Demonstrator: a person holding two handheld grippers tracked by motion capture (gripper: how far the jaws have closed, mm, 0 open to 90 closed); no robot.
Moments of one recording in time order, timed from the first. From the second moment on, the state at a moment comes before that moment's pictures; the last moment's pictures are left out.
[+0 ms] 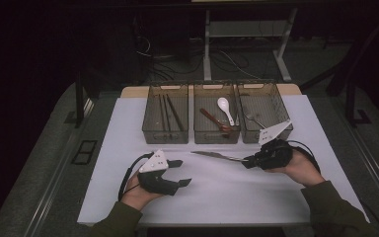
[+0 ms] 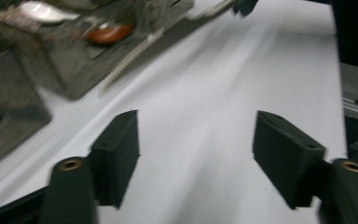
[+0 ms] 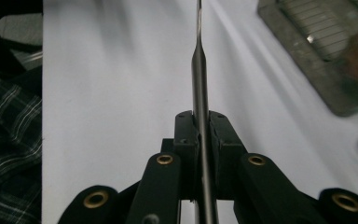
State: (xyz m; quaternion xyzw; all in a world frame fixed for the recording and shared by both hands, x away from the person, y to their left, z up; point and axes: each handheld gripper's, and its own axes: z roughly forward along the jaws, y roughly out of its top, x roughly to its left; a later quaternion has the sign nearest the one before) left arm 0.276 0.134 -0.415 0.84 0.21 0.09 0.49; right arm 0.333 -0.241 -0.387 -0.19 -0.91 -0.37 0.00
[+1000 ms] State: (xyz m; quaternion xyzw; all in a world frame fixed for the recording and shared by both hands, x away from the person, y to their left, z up) left arm 0.274 0.154 -0.434 0.84 0.28 0.12 0.45; right arm 0.385 -0.318 -0.354 -0.40 -0.81 -0.41 -0.15
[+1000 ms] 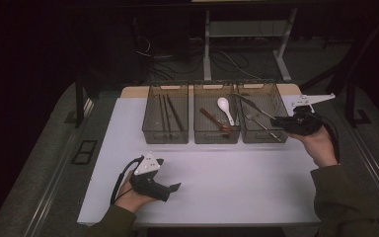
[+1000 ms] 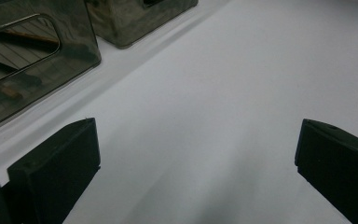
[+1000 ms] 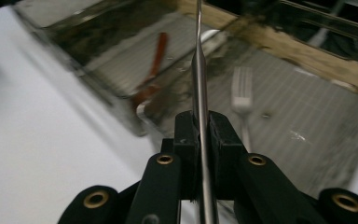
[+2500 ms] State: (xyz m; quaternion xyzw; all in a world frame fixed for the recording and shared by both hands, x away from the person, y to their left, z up) left arm 0.275 0.154 -0.435 0.84 0.27 0.11 0.45; right arm 0.471 -0.300 -0.383 -0.50 -0.82 -0.23 -0.15
